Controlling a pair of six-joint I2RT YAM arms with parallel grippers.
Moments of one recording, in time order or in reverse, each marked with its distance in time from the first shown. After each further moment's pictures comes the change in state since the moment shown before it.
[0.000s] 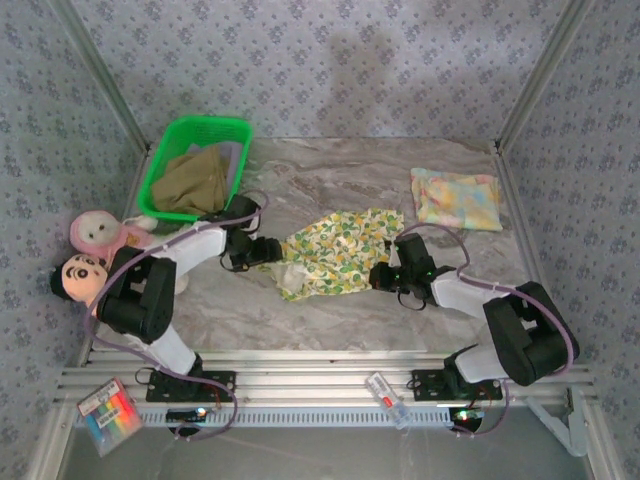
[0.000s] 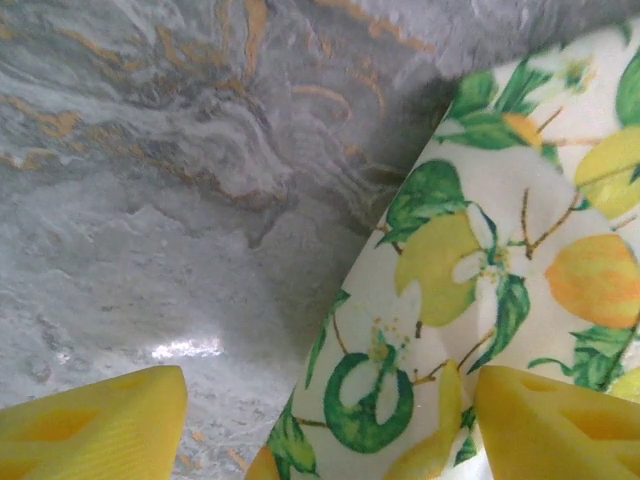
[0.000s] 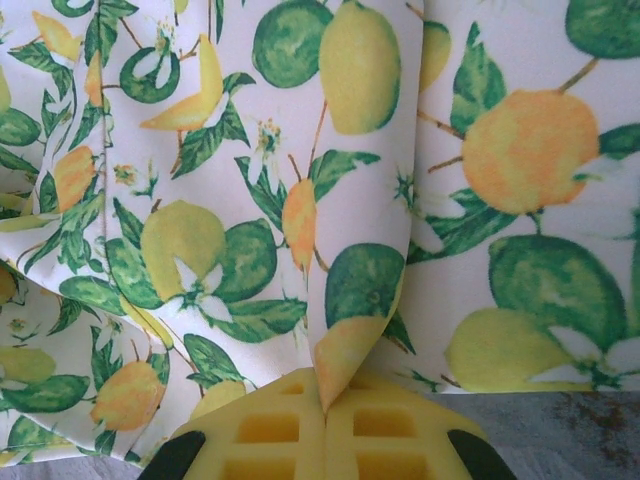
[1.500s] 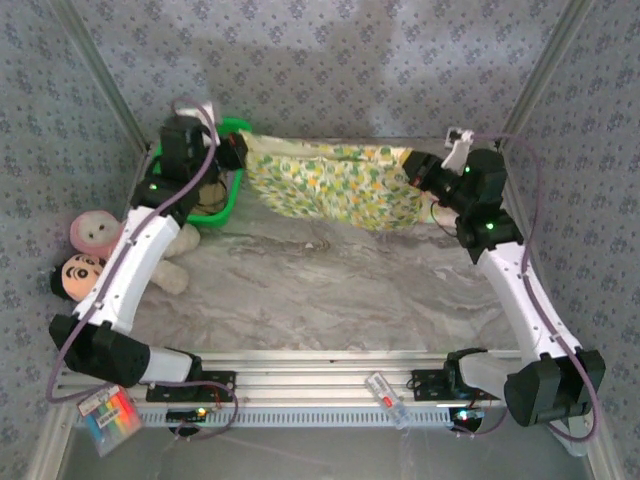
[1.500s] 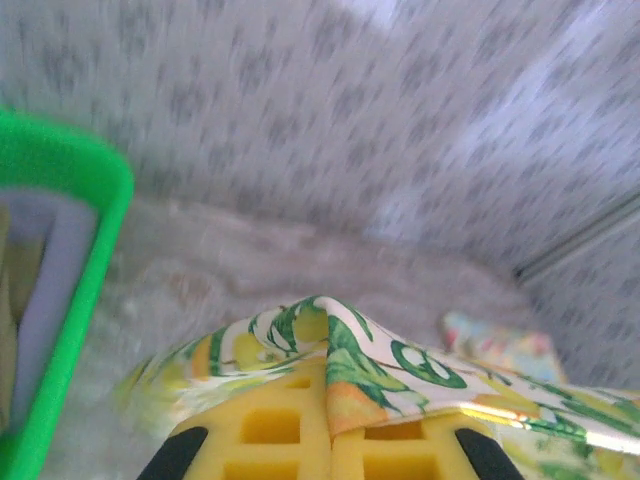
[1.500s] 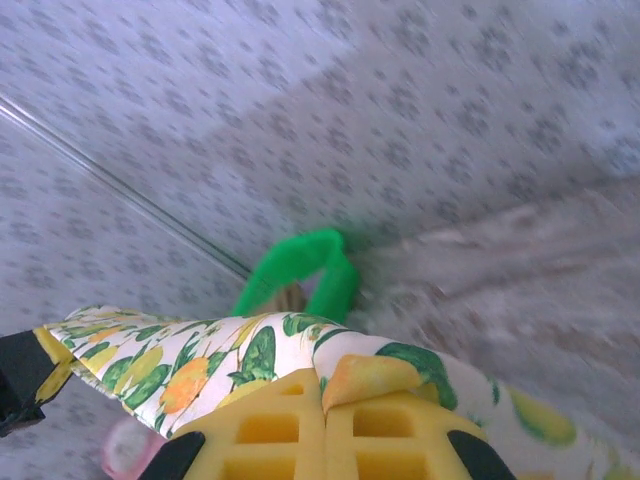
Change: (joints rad) left arm 0.076 -0.264 0.576 0.100 -0.142 0.022; right arm -0.270 -0.227 0.640 -0.071 -0.111 0.131
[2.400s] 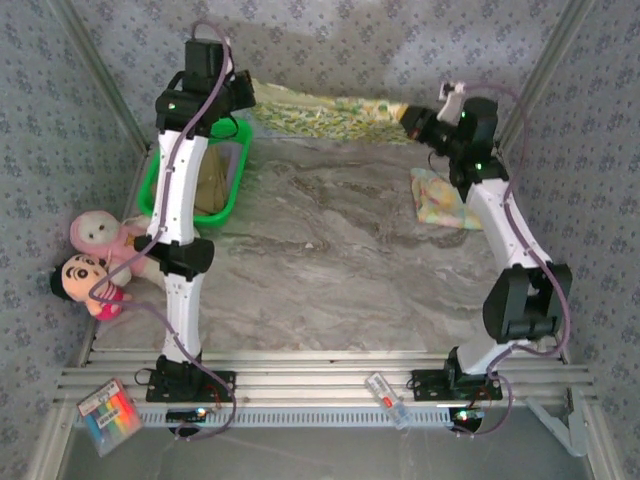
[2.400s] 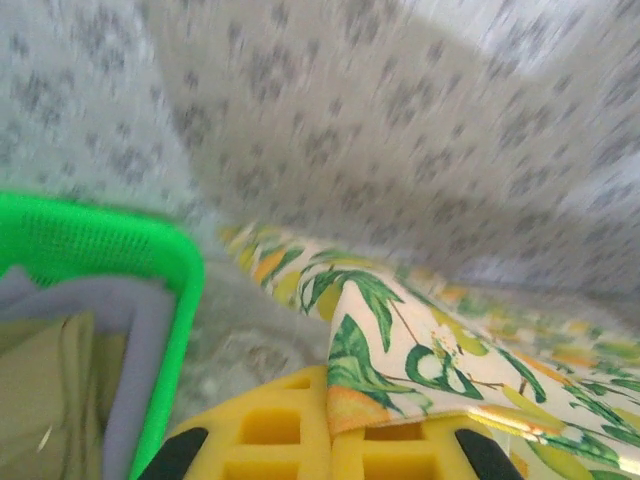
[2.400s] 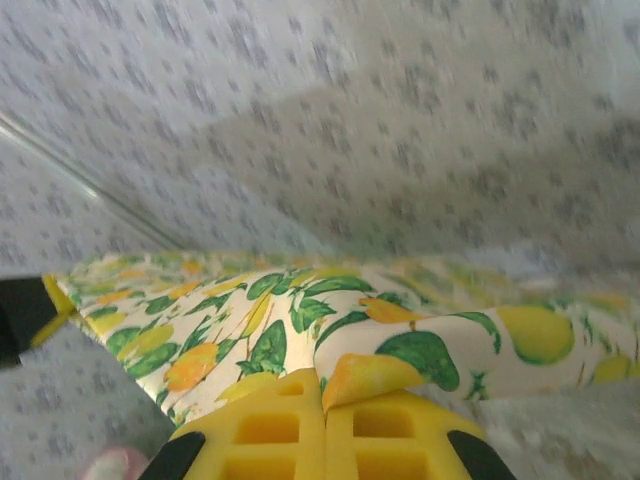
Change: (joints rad) left arm 0.000 0.854 1.351 -0.741 -0.167 0.131; right arm -0.090 0.399 0.247 0.092 -0.161 -0.066
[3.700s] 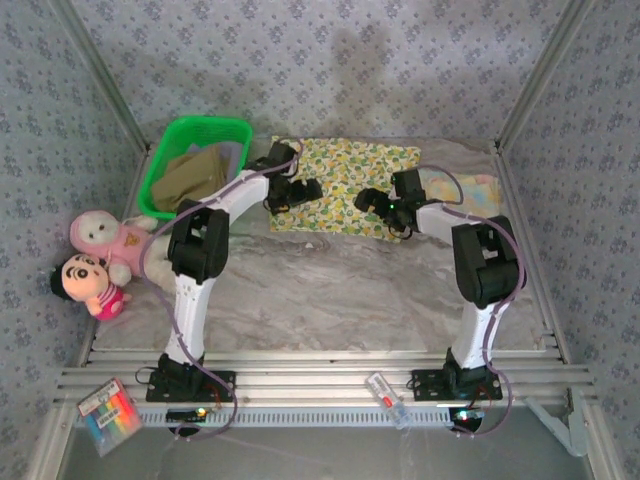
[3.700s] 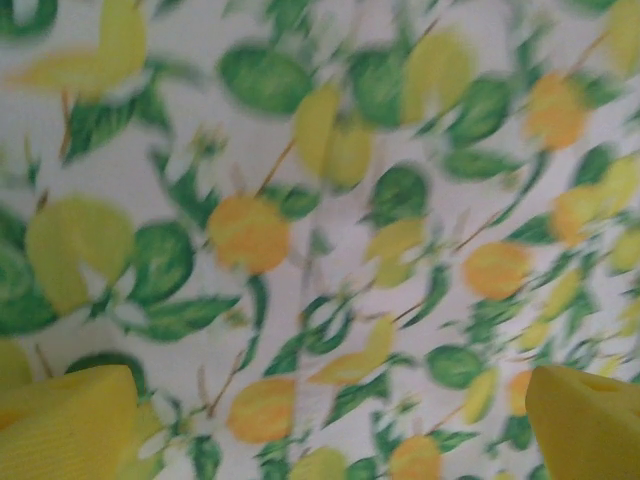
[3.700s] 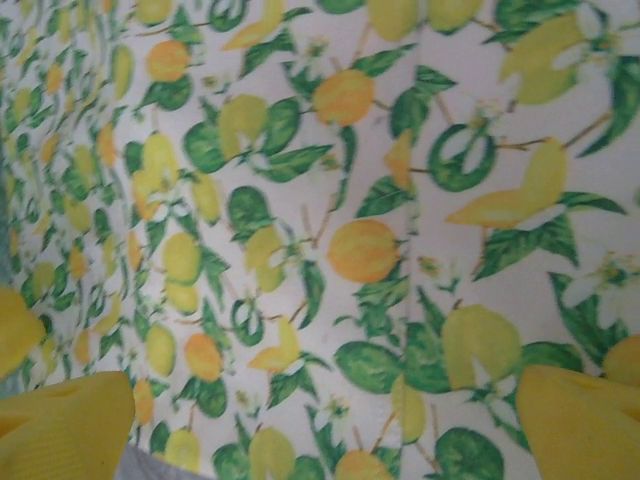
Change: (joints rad) left arm -0.124 0.028 -1.104 0.584 0.300 -0.267; right arm 0.178 0.340 -0.231 -0.089 0.329 0.038
